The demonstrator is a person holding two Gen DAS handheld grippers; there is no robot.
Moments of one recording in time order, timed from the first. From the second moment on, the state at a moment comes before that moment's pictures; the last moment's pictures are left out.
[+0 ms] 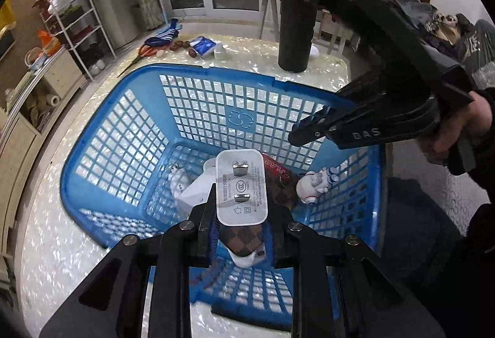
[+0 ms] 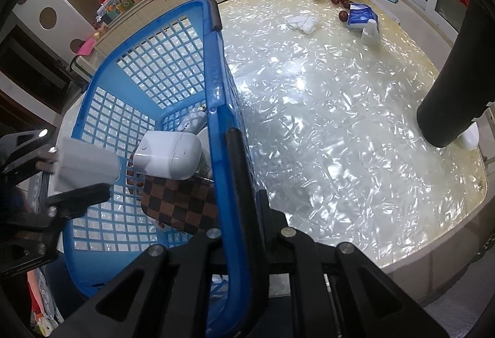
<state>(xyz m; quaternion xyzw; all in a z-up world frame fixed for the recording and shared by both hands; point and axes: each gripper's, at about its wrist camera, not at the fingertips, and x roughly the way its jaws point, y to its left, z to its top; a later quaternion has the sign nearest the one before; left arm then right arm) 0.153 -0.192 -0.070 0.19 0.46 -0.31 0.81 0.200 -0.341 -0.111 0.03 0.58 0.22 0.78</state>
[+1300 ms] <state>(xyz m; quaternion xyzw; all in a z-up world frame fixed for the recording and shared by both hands) 0.197 -0.183 -0.060 0.20 0.50 -0.30 0.79 0.202 -0.340 -0.111 0.03 0.58 0.22 0.78</state>
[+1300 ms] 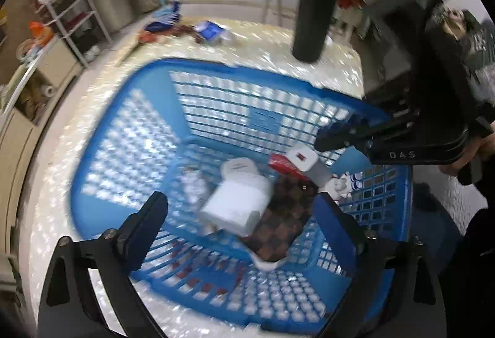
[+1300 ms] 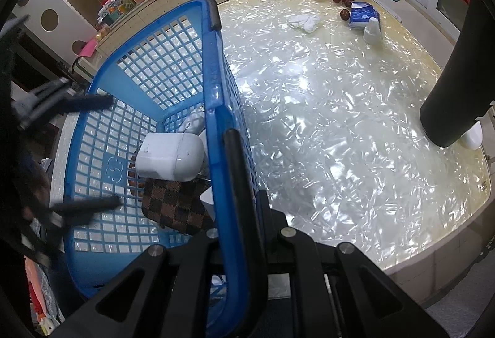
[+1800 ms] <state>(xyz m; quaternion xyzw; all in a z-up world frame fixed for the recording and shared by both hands) 0.157 -0.051 -0.038 0.12 0.55 -0.14 0.81 0.202 -0.341 -0.114 0.03 0.58 0.22 0.78</state>
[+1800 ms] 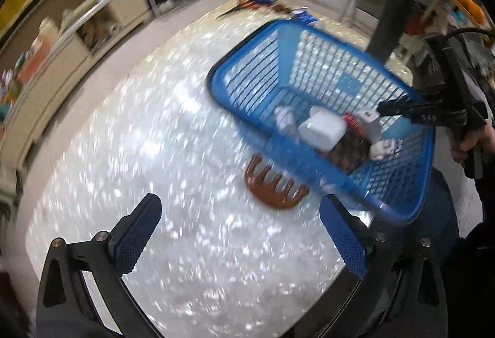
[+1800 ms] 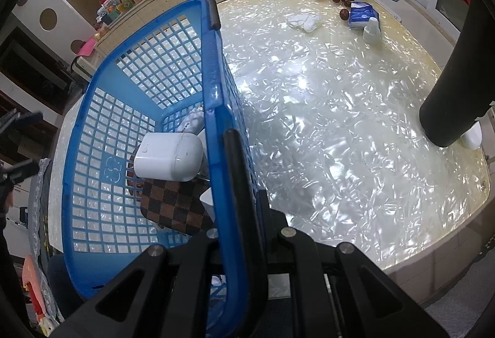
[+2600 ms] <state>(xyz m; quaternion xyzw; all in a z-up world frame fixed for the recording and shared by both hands) 0.160 -0.037 -0.160 -0.09 0.60 -0.06 0.79 0.206 -0.338 -0.118 0.03 0.59 0.22 0.78</state>
